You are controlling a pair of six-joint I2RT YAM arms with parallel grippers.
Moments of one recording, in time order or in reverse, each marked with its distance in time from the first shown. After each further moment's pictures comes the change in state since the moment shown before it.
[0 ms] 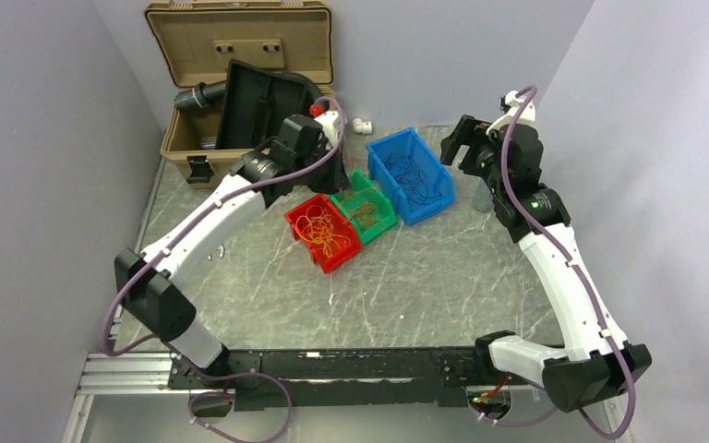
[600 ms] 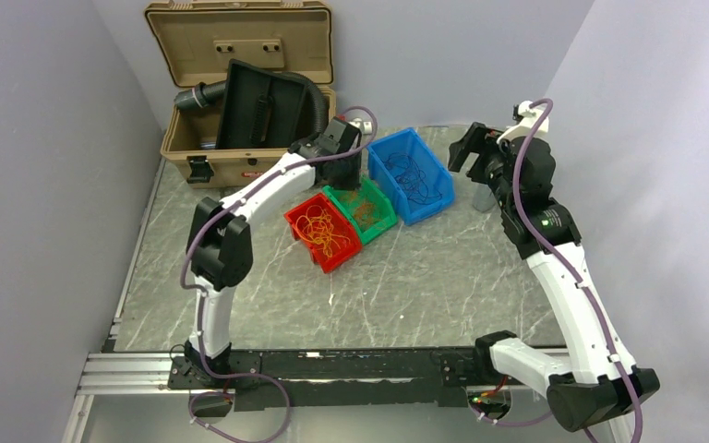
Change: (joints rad) left arm 0.006 0.470 0.284 -0.061 -0.149 -0.046; right arm 0.000 -0.102 -0.050 0.001 0.030 0.003
